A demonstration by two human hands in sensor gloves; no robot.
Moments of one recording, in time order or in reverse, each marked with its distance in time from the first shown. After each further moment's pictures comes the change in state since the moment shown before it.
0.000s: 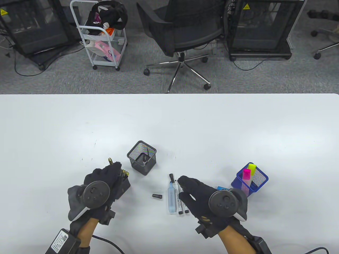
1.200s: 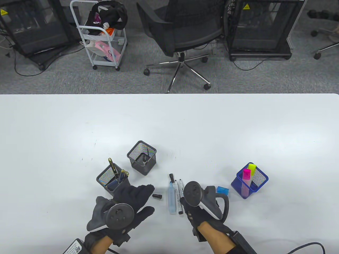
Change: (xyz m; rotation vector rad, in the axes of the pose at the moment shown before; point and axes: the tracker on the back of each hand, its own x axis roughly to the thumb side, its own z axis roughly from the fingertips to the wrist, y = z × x) left_hand 0.067 -0.034 0.027 -0.214 -0.355 0.069; right_hand -0.035 0.072 -0.010 0.266 0.542 0.470
